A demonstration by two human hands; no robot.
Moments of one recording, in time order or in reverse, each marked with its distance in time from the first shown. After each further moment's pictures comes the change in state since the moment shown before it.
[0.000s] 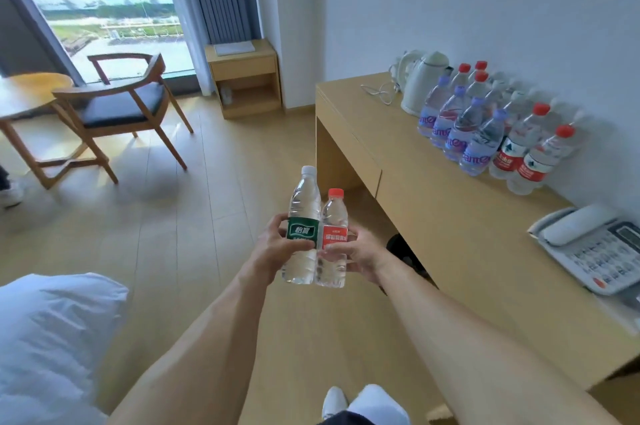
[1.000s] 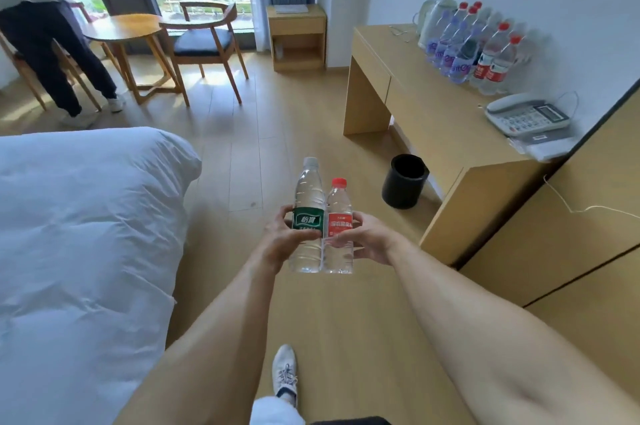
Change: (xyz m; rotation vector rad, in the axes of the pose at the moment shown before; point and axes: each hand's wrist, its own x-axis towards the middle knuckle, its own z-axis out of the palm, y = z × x) left_hand -0.537 -0.208 0.076 -0.119 0.162 -0.055; right_hand -0.456 0.274 0.033 -0.202 -0.240 0.066
